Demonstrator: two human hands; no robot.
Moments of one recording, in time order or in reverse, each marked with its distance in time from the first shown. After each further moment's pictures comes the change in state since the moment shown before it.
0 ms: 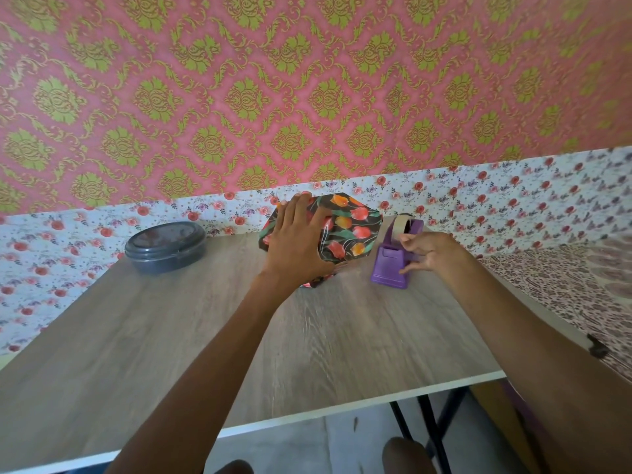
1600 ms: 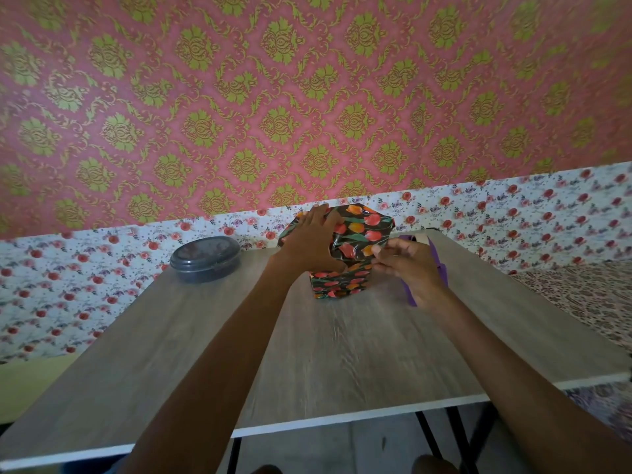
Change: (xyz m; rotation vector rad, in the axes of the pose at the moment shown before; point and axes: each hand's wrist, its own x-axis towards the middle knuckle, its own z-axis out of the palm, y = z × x) left_hand 0.028 -0.040 -0.019 -0.006 -0.252 0.045; right_hand -0.031 0.042 0.063 0.036 -0.199 -0.598
